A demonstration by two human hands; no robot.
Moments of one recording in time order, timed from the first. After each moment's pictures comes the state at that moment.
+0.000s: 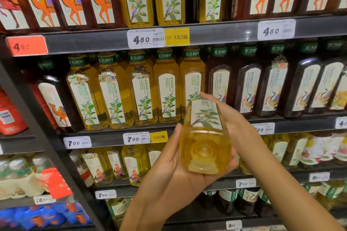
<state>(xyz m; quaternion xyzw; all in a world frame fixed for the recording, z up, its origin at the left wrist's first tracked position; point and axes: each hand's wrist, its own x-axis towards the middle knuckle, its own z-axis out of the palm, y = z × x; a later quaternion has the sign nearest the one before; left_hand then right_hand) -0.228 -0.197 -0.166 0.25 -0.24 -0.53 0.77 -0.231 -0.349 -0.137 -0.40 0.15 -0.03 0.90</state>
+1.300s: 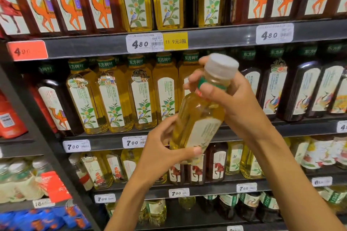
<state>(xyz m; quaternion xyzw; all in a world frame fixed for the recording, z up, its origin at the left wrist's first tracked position) -0.182 -0.188 -0.182 0.65 -0.44 -0.09 0.61 -0.266 -0.336 -0.103 -0.67 -0.18 -0.32 0.64</state>
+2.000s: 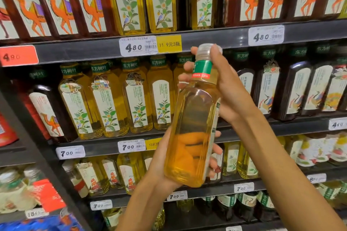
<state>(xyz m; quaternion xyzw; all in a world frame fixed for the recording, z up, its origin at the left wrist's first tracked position) -0.197 -0.215 -0.179 0.35 -0.27 -0.55 0.71 -0.245 -0.345 -0.083 -0.53 -0.15 -0.23 0.80</state>
